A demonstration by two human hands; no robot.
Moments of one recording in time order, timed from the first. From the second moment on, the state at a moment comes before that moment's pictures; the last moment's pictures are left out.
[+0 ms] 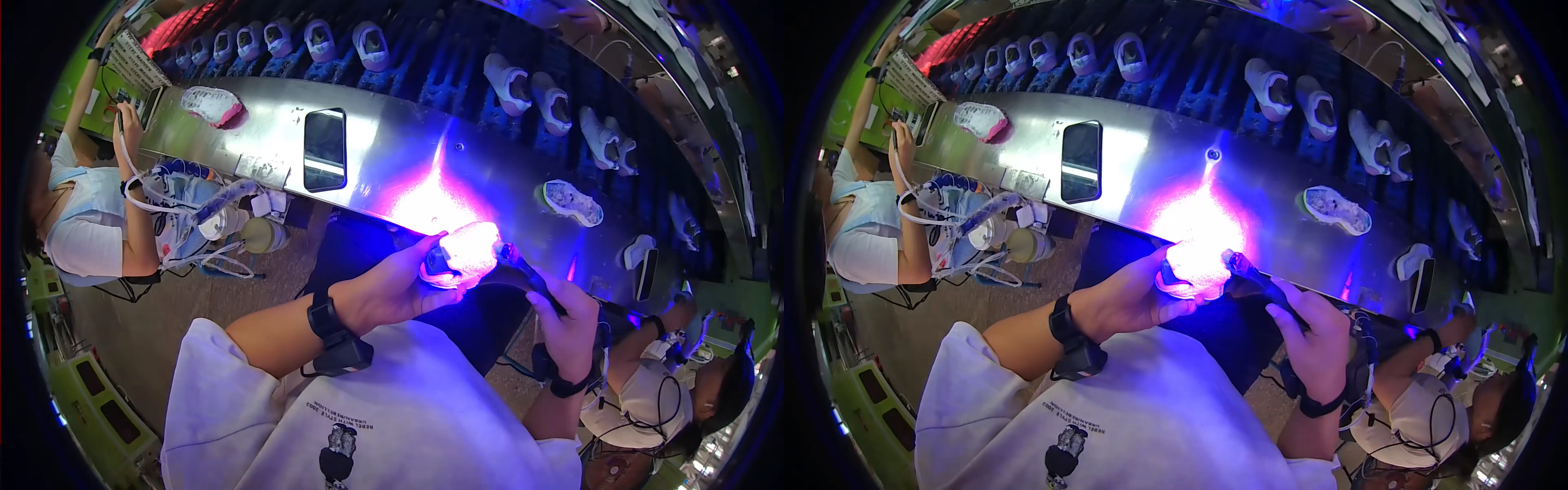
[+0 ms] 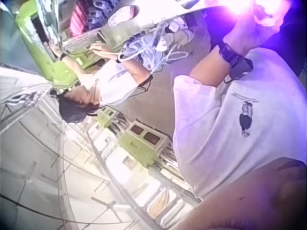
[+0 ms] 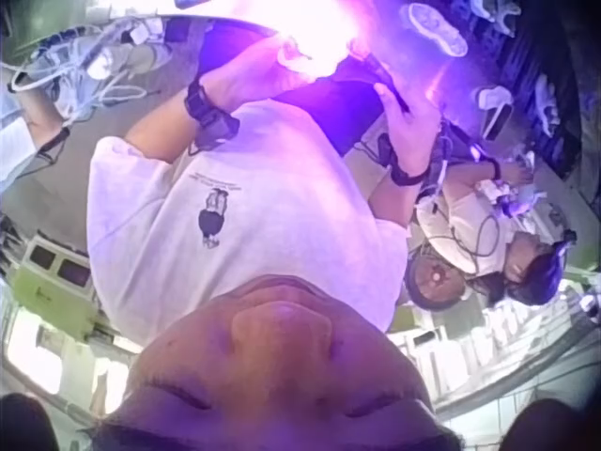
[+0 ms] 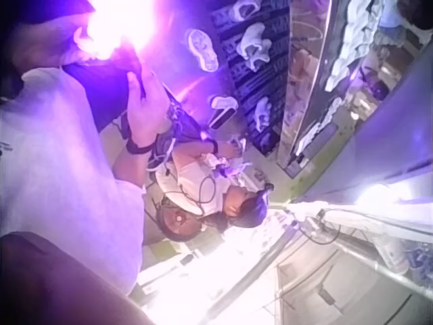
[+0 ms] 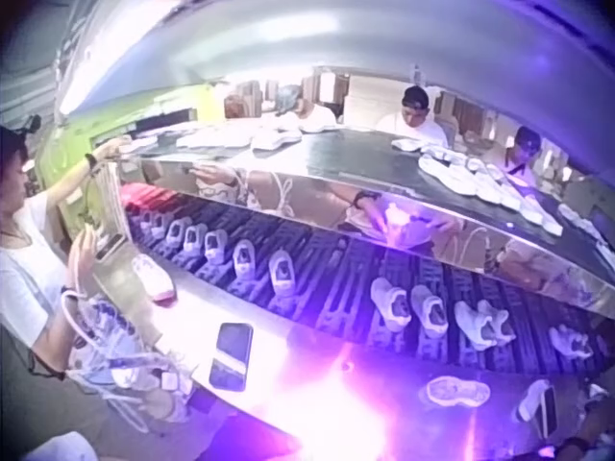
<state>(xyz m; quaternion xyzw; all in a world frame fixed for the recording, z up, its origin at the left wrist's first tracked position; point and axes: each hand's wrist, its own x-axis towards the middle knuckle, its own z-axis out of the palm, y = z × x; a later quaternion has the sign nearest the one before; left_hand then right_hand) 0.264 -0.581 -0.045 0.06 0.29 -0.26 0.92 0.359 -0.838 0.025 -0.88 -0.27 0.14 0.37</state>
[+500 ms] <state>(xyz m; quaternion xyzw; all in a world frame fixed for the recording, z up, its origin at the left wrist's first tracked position) 0.266 -0.595 -0.039 -0.02 0.25 -0.29 0.92 0.331 -0.860 -0.041 -0.86 -0.25 0.07 0.44</state>
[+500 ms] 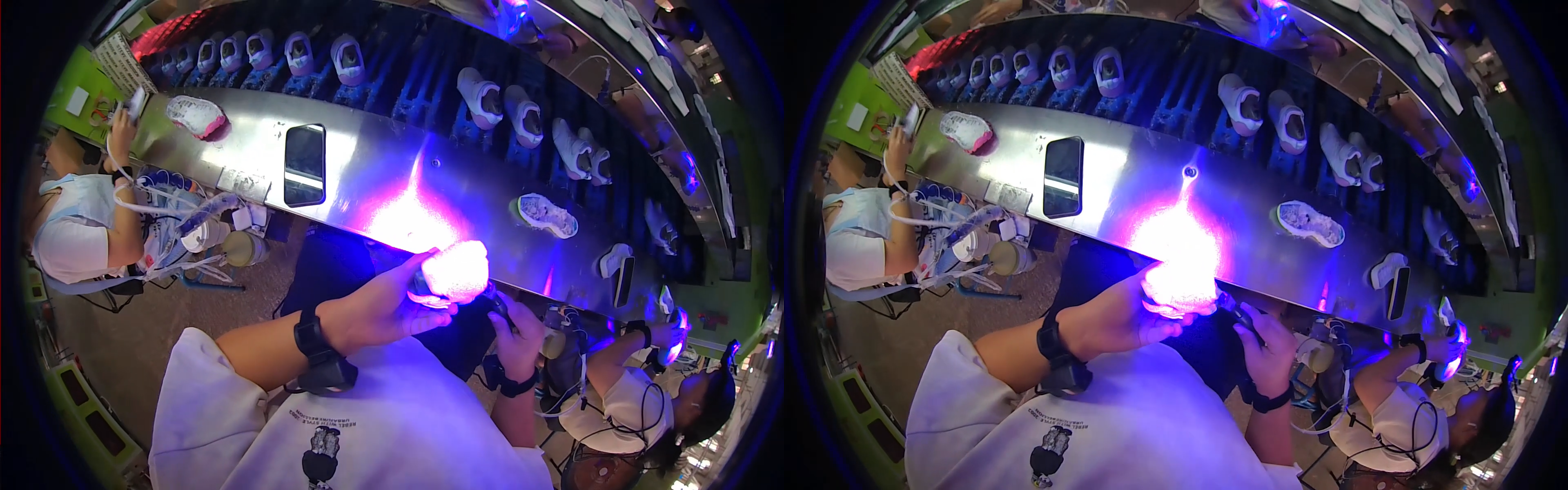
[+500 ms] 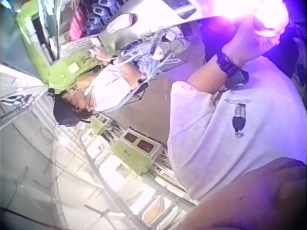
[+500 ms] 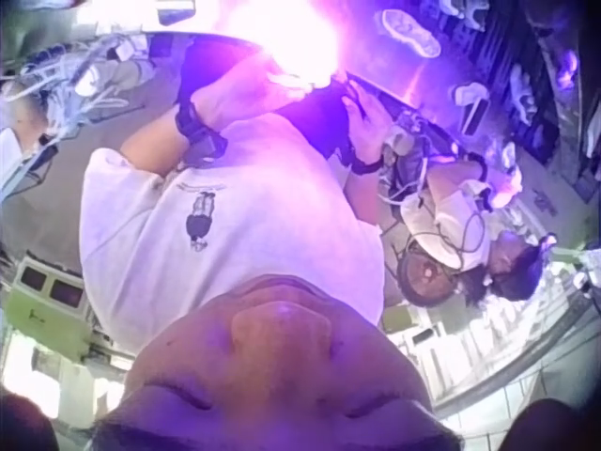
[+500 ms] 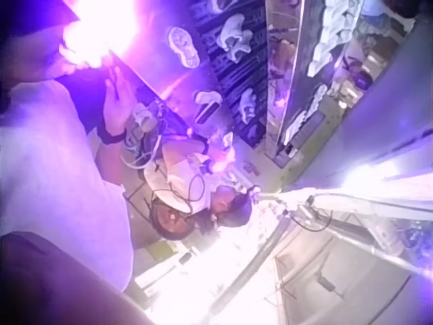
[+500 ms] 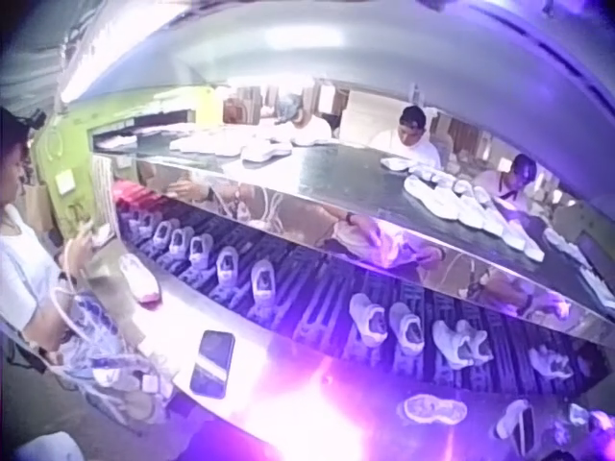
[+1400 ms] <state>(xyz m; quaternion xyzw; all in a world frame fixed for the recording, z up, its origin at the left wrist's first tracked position) 0.325 -0.620 0.014 -0.86 0.39 -0.29 -0.17 0.337 -0.943 0.020 -0.82 -0.23 0.10 0.52</state>
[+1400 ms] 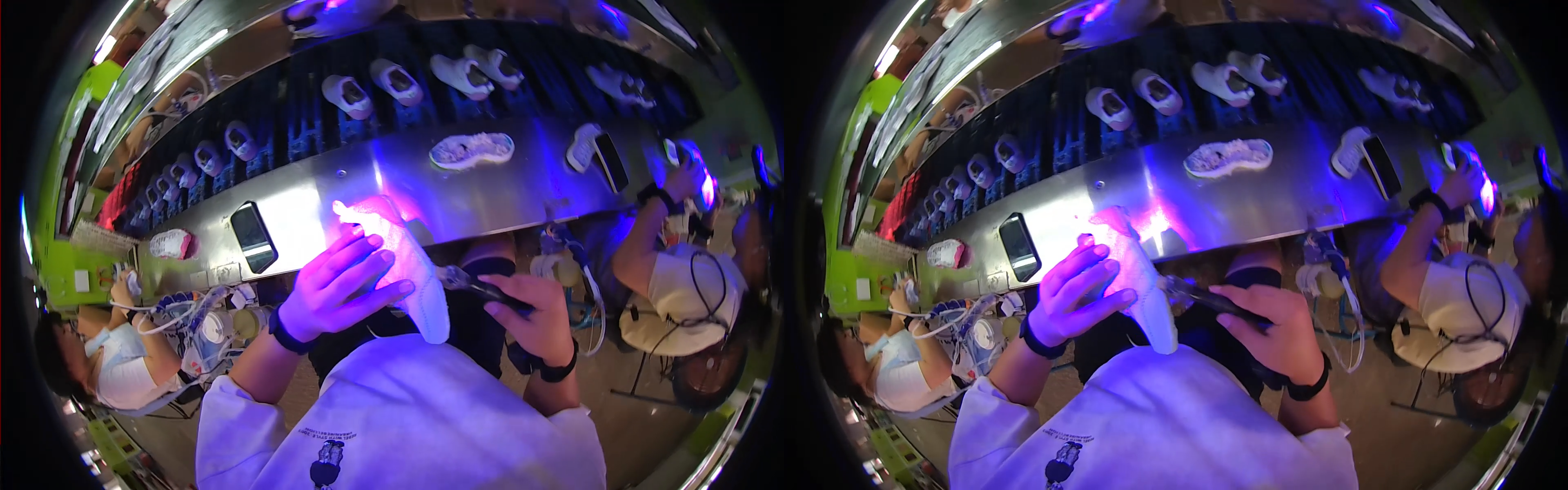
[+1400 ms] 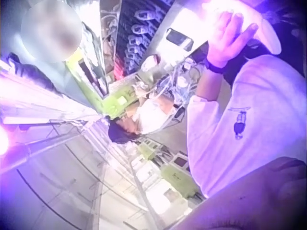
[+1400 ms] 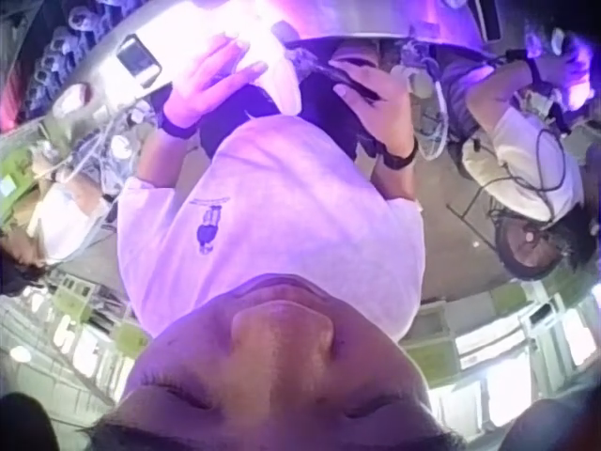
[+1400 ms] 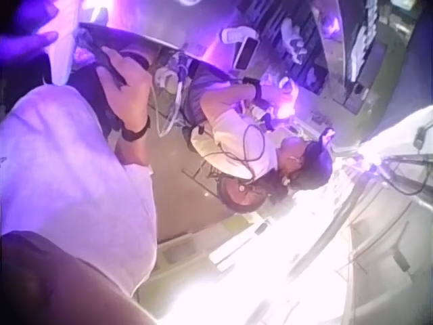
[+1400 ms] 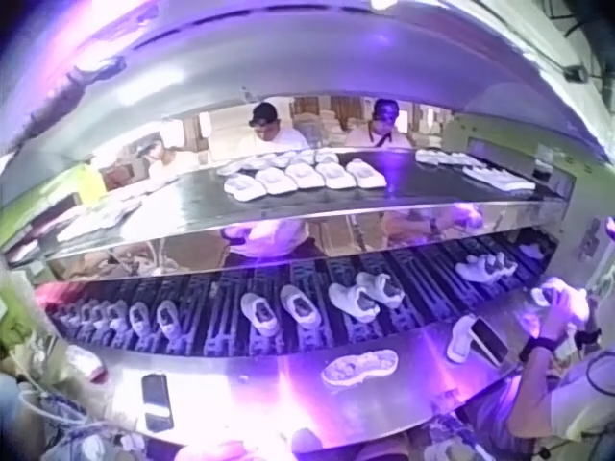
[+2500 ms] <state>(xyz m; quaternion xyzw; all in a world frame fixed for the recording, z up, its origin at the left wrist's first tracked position) 0.723 -0.543 -0.152 -0.97 -0.20 0.00 -0.14 0.378 -0.953 -0.074 -0.78 0.07 0.15 0.61</state>
